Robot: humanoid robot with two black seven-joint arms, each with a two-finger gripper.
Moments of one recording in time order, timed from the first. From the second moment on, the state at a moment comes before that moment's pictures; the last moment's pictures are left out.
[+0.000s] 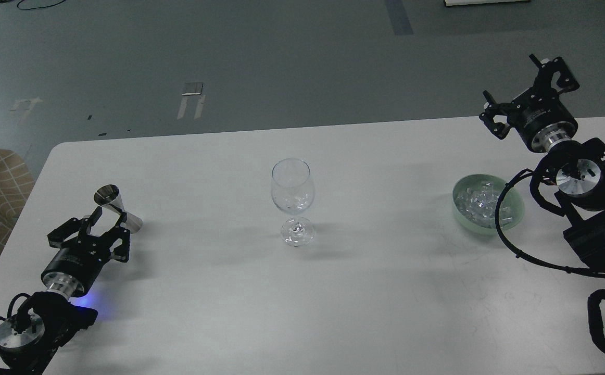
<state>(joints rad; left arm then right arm) -0.11 0.46 -1.13 -0.91 -0.56 -0.42 0.05 0.69 -0.25 1.23 0.59 -0.20 0.27 0.08</state>
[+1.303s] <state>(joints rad) -0.14 0.43 -1.15 -0.90 -0.56 -0.47 0.05 0.67 -0.26 1.23 0.59 -0.20 0.27 0.08</state>
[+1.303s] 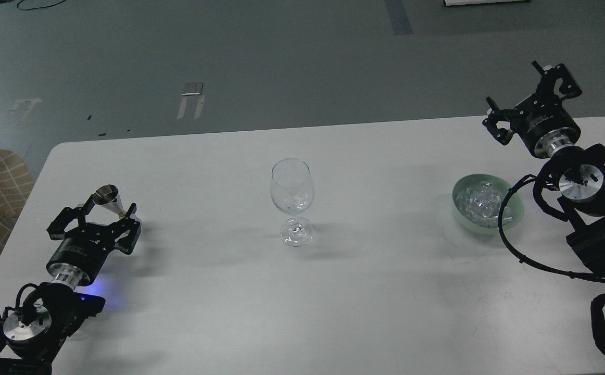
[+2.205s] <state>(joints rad) -0.15 0.40 -1.15 -0.85 -0.56 -0.49 0.05 0.67 -0.26 1.23 0.59 -0.20 0.27 0.08</state>
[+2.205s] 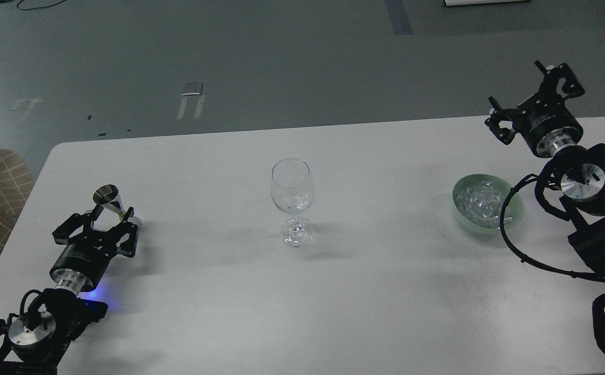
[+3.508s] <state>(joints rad) -0.24 0.35 -1.15 -0.74 -0.55 -0.49 0.06 0.66 -0.26 1.23 0.58 -0.20 0.27 0.08</state>
